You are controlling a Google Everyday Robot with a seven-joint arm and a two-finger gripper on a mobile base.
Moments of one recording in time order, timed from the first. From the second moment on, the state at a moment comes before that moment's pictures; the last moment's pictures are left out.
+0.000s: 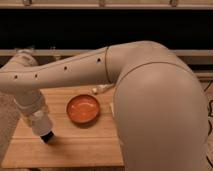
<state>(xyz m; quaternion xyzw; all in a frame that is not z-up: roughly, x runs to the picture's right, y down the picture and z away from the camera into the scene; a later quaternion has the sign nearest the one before) -0.291 0.122 0.611 -0.34 0.04 0.34 0.87</state>
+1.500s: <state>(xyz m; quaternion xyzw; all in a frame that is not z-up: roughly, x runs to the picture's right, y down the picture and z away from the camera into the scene) -0.307 0.188 0.699 -0.32 0.09 0.35 0.87</state>
